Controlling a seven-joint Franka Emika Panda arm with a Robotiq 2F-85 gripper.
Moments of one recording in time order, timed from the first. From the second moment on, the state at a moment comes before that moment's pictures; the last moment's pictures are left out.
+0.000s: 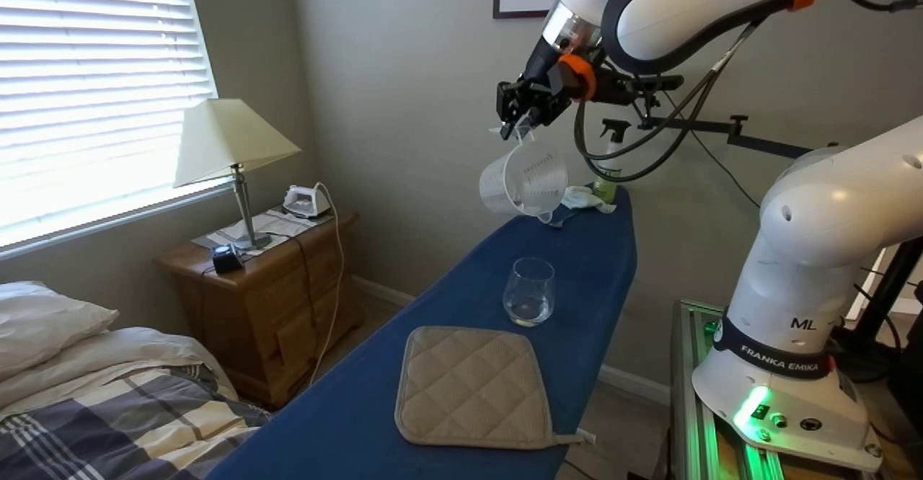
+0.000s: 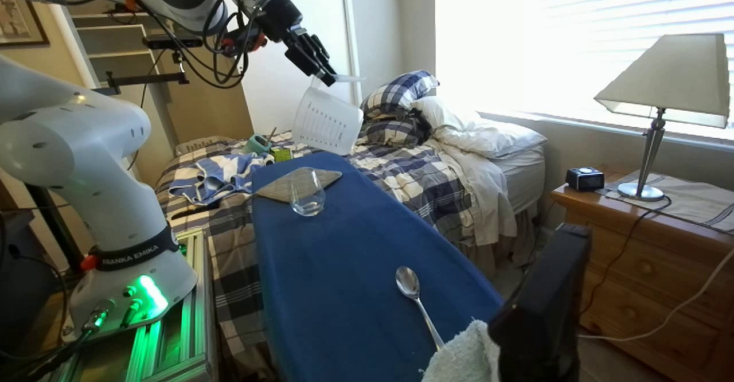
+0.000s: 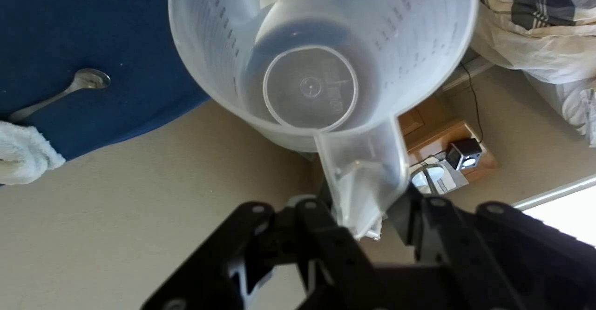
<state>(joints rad) -0.33 -0.87 0.27 -2.76 -0.01 2.50 0.63</state>
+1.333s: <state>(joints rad) -0.48 -0.49 0.07 -2.59 -0.10 2.35 1.02</state>
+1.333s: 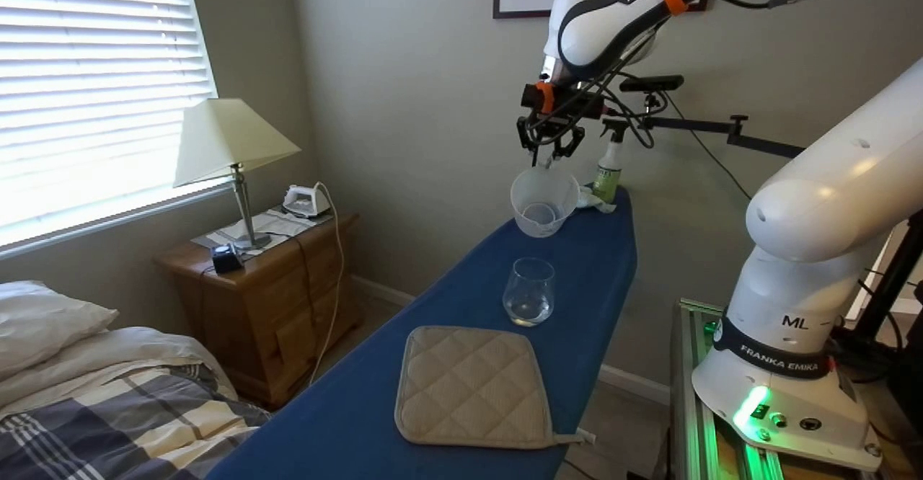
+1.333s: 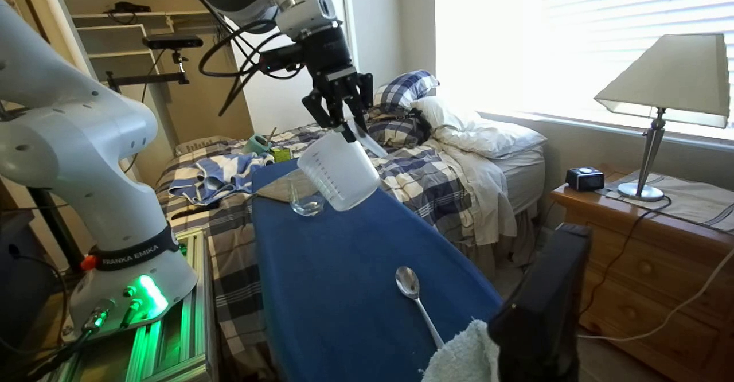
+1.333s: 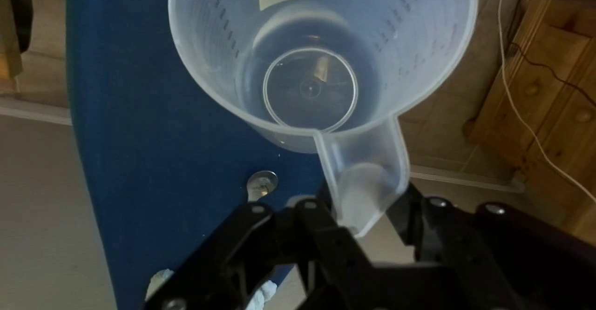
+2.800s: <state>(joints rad) -0.43 -0.36 -0.14 -2.59 -0.01 2.30 1.18</state>
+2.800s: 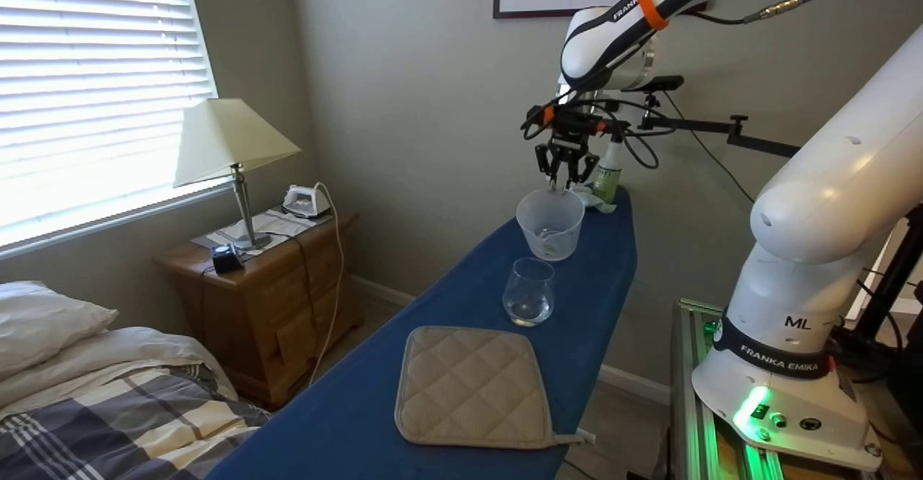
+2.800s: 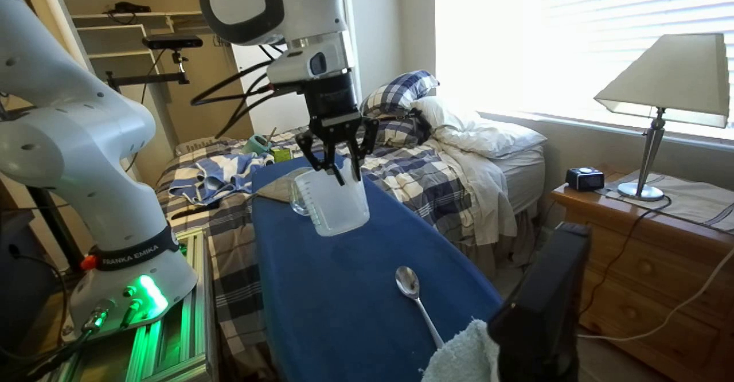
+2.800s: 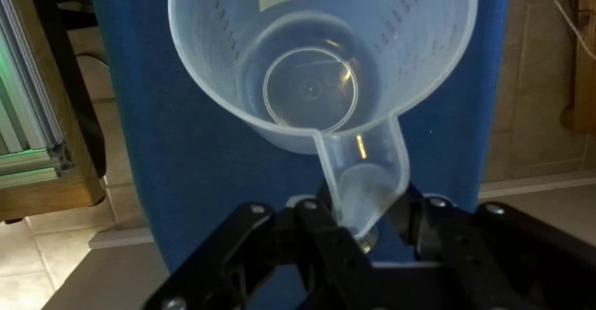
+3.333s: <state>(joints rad) -0.43 -0.33 -0.17 -2.59 -0.01 2.30 1.19</state>
